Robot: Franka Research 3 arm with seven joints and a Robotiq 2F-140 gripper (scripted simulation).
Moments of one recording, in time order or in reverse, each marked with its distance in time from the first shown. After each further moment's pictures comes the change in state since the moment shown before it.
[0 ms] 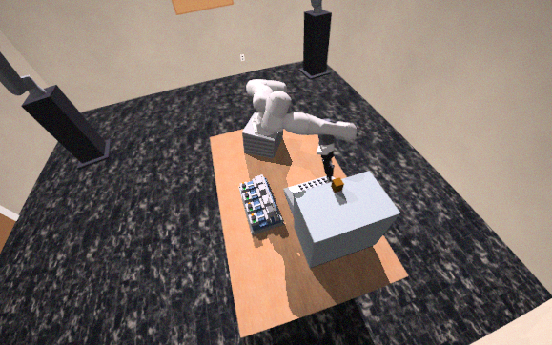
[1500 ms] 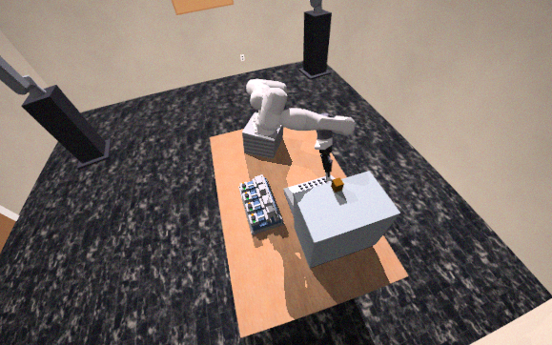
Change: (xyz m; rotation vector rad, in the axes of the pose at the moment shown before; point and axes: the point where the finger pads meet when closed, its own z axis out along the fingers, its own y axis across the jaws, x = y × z) arm 0.006 0.003 -0.034 -0.004 -0.005 -0.008
